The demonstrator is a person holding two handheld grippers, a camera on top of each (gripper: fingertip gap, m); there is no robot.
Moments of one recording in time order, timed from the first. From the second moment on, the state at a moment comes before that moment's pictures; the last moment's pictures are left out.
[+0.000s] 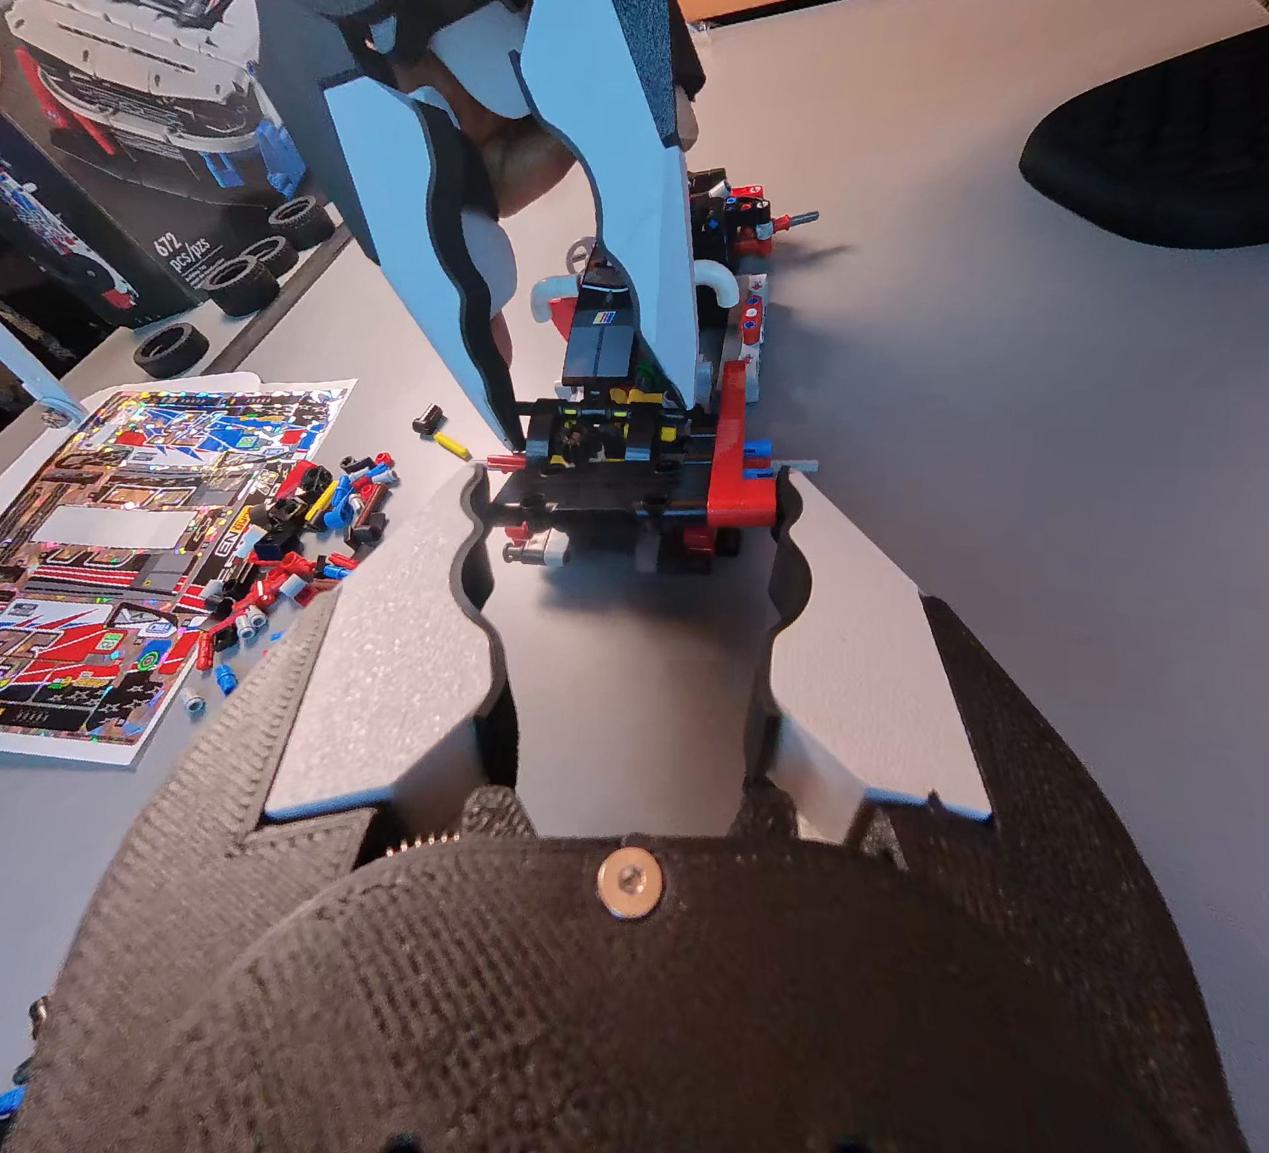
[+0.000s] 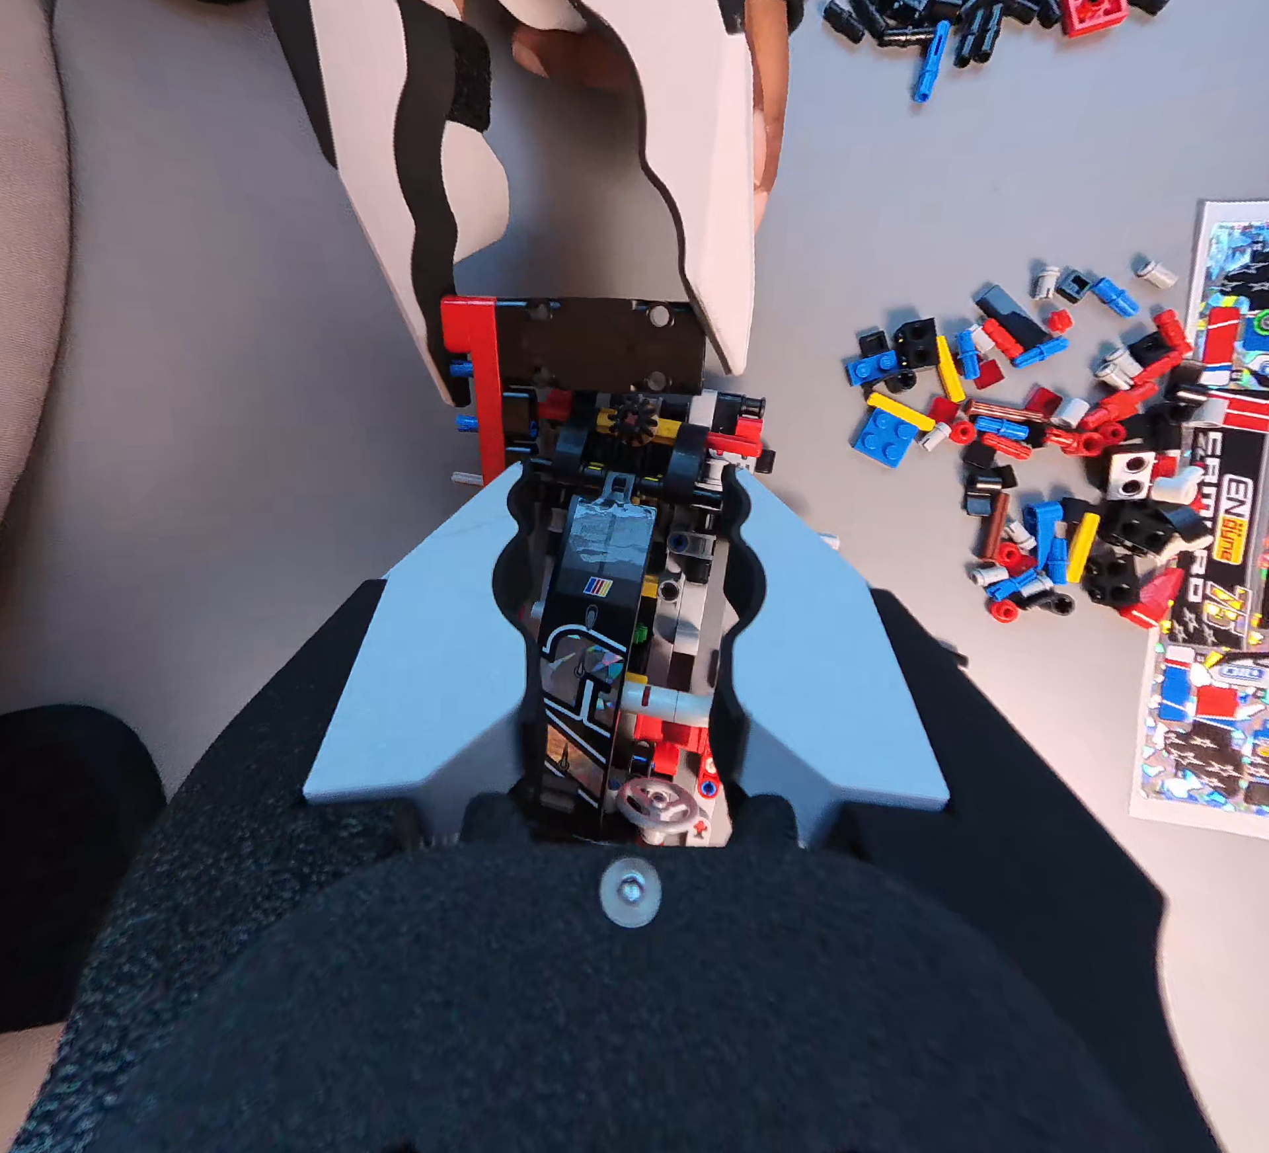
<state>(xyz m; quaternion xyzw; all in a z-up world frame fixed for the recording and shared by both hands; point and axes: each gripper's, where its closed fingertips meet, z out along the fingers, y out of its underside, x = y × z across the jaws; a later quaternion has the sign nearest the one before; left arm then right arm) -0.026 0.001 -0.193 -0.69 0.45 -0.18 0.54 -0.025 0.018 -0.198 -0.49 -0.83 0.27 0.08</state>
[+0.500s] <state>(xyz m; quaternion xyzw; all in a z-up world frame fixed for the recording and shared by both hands) -0.027 -0.005 -0.202 -0.70 0.47 -0.17 0.51 -0.023 0.018 -0.198 -0.48 -0.83 0.29 0.07</state>
